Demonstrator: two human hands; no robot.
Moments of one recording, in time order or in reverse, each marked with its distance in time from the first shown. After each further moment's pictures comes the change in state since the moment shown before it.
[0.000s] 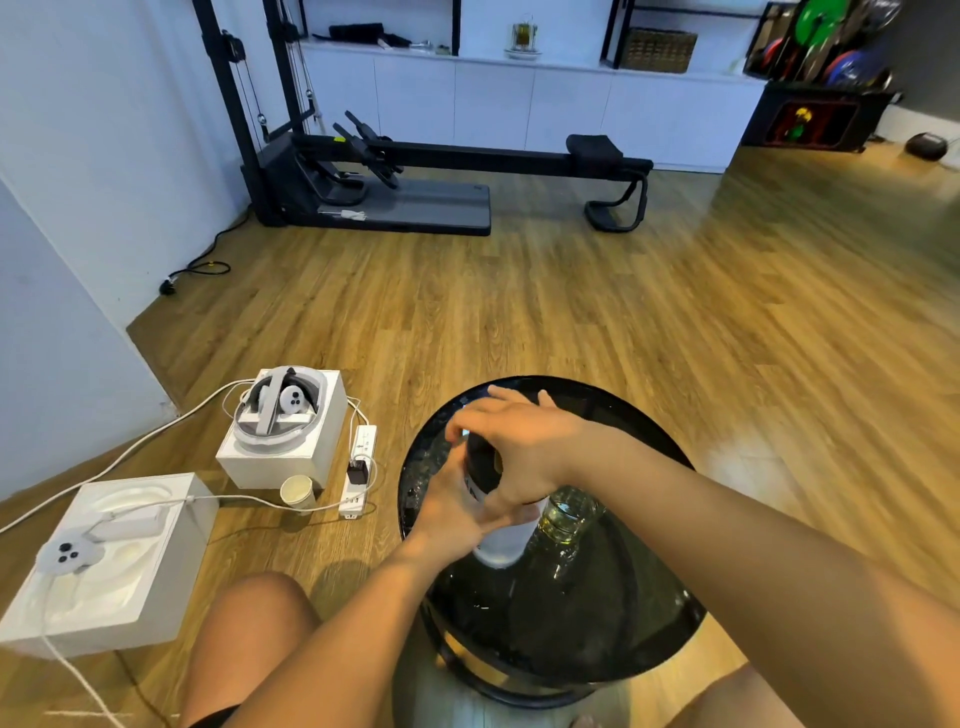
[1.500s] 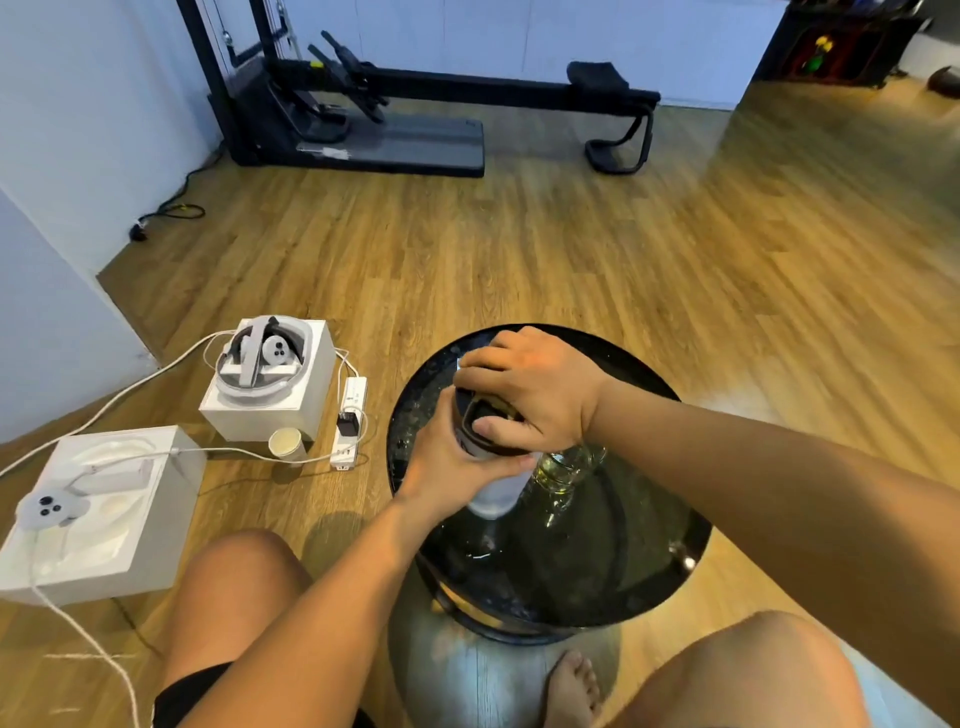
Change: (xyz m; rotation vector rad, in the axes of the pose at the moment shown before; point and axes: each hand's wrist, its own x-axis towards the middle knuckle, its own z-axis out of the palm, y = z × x) left_hand -0.005 -0.002 0.003 0.038 0.066 -0.006; right_hand 0.029 0.058 0.042 -0.295 0.509 -0.448
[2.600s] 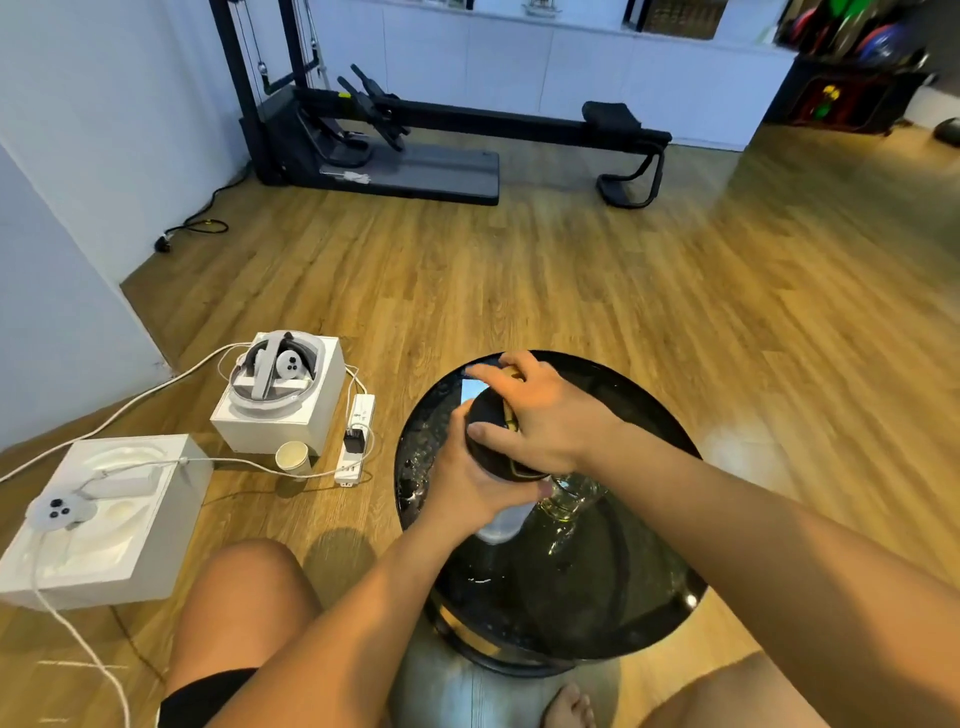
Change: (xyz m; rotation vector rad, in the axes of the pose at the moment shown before) left_hand 0.005 0.002 0.012 0.016 0.045 -0.003; right_hand 0.006 -0.024 -0.016 0.282 -0.168 0.501
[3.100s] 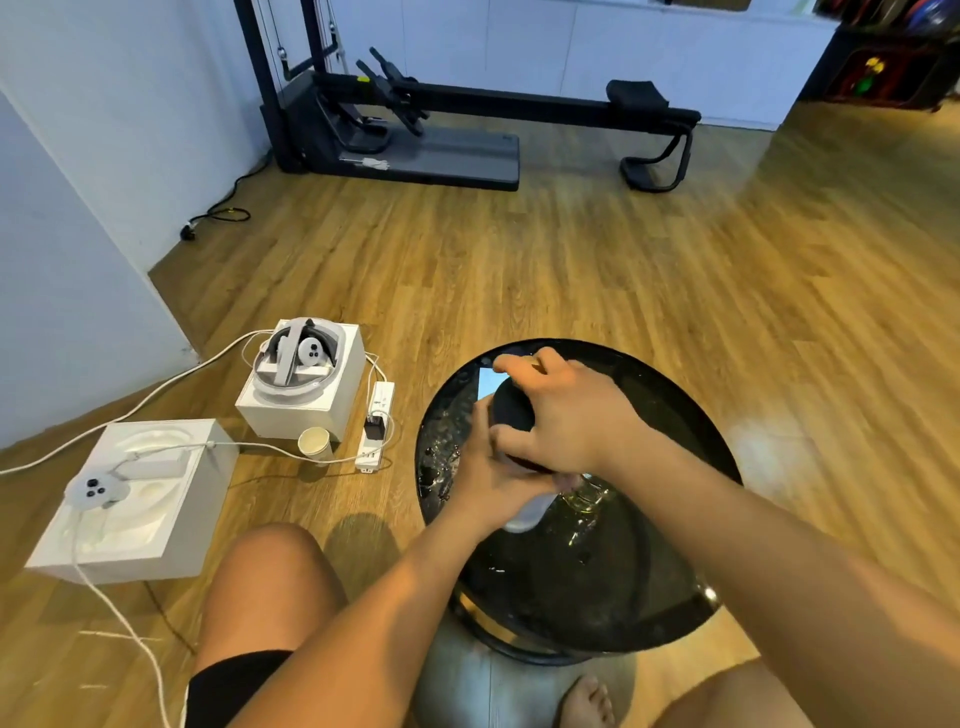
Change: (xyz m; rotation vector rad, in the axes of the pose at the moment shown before) left_hand 0.001 -0.008 0.006 -0.131 -0.013 -0.057; right_hand -0.002 -0.011 0.012 -0.144 0.109 0.052
